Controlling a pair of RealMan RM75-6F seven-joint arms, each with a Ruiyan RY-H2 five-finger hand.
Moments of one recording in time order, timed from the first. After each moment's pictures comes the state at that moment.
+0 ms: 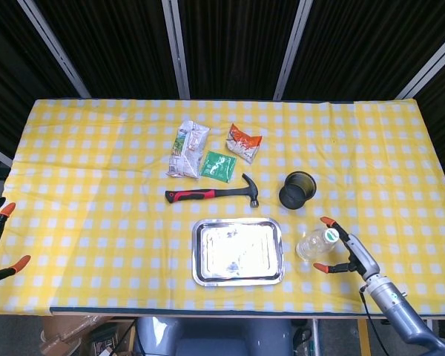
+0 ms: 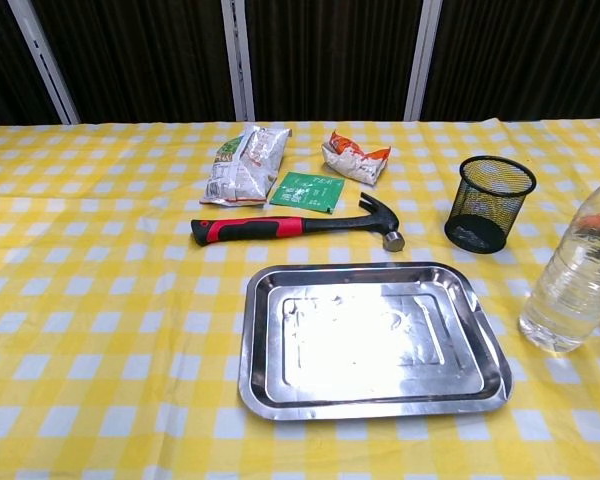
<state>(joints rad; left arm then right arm) -0.05 -1.09 -0.05 -1.63 1.56 1.59 0.04 0.34 -1.25 0.02 -1.47 -1.56 0.97 1.11</state>
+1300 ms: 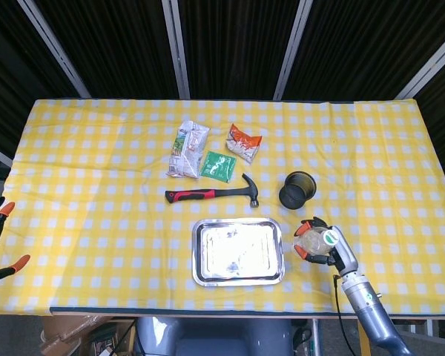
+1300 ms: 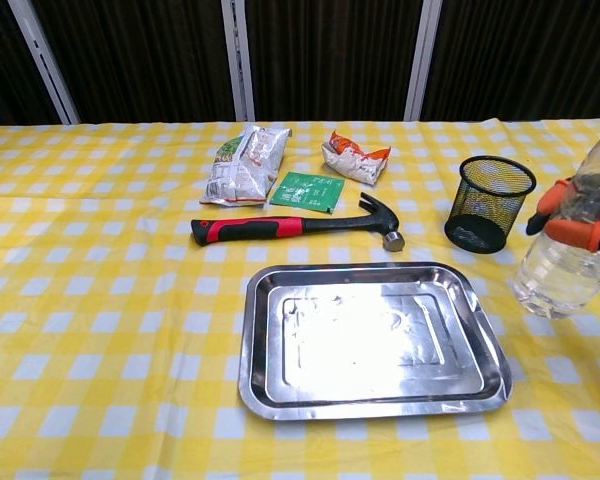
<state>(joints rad) -0.05 -1.09 -0.05 -1.63 1.56 1.58 0.03 0.31 -1.31 0.13 -1.77 -1.35 1.10 0.77</state>
